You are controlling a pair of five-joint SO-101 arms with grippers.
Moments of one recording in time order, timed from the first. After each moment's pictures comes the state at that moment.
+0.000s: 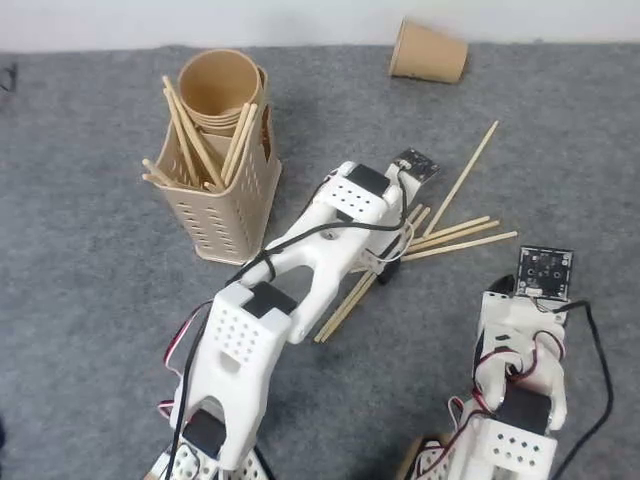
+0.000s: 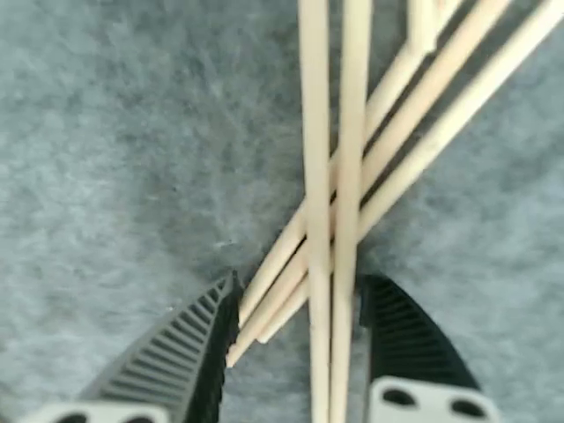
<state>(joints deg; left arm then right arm) 29.5 42.6 -20.0 82.9 1.8 15.7 -103.3 94.6 52.5 10.0</state>
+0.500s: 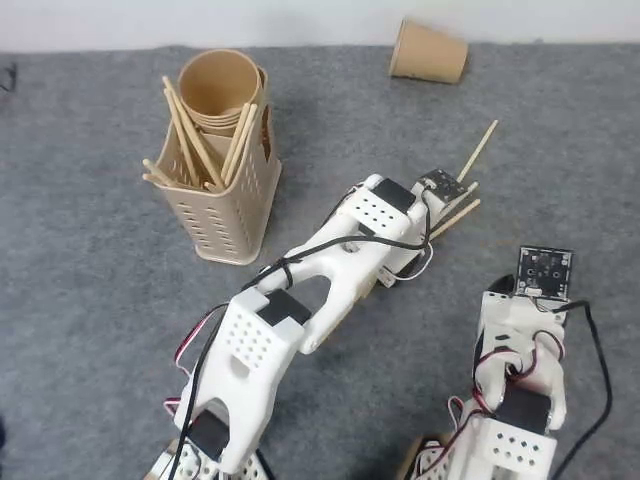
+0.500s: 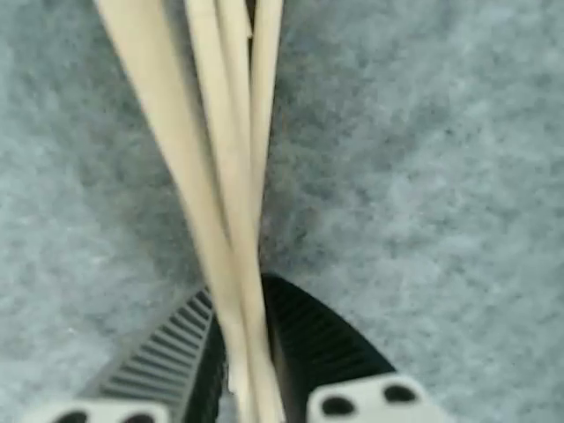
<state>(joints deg) 33.8 43.3 -20.5 86.9 1.8 15.7 -103.3 94.6 52.5 10.0</state>
